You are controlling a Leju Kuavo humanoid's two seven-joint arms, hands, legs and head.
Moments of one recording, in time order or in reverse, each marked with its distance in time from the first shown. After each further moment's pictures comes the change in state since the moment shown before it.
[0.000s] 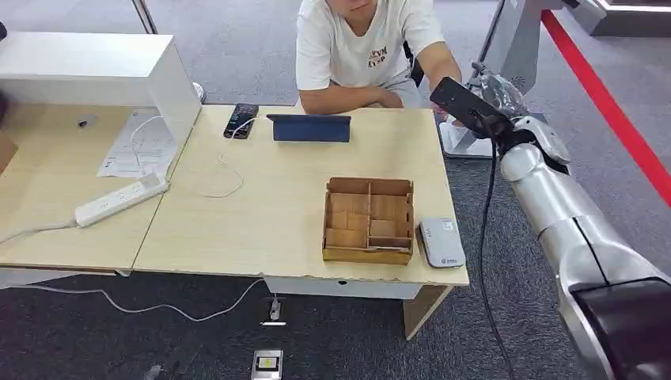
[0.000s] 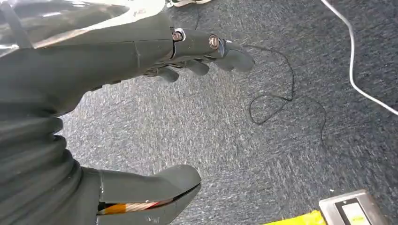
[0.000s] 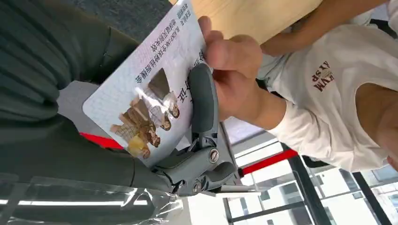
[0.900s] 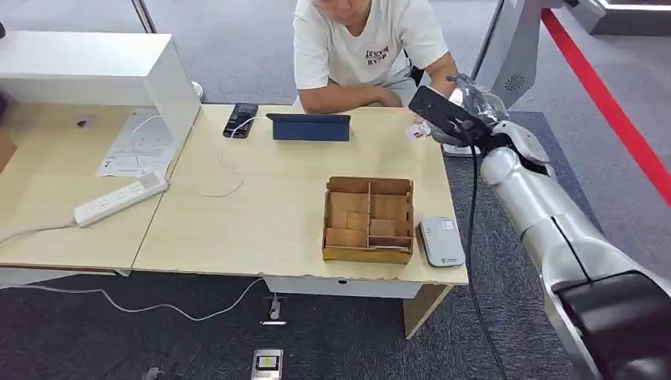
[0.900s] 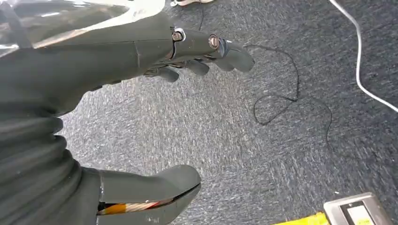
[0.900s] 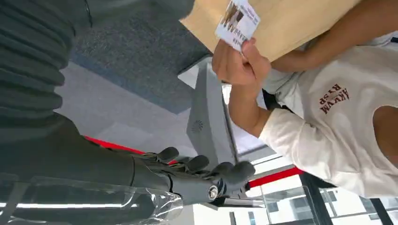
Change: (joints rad) left arm 0.007 0.002 -0.001 0.000 0.021 0.009 0.003; right arm -0.017 0.060 0.065 0.062 -0.004 -0.011 0.063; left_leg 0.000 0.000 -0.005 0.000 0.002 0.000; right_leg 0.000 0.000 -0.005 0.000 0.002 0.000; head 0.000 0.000
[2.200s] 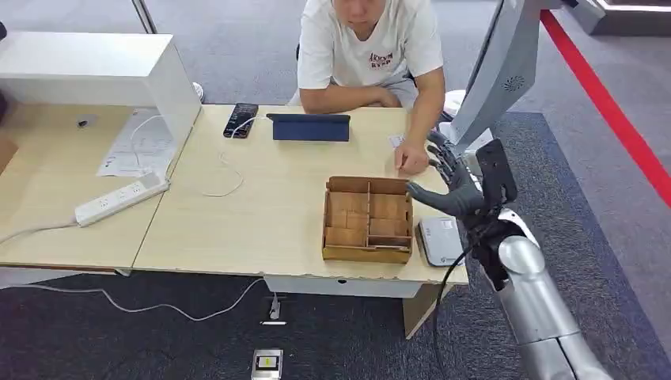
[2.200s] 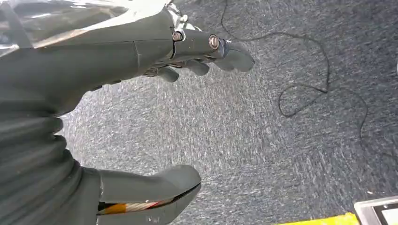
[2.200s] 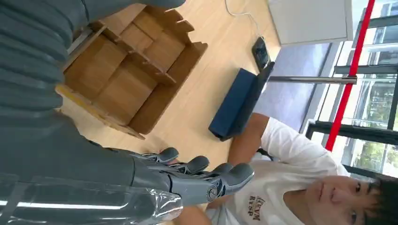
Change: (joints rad) left arm 0.088 0.003 0.019 0.001 0.061 0.023 -0.051; right arm 0.606 -0.094 -0.204 -0.780 -0.746 0.152 -0.004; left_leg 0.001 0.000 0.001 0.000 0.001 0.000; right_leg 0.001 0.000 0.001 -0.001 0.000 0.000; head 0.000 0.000
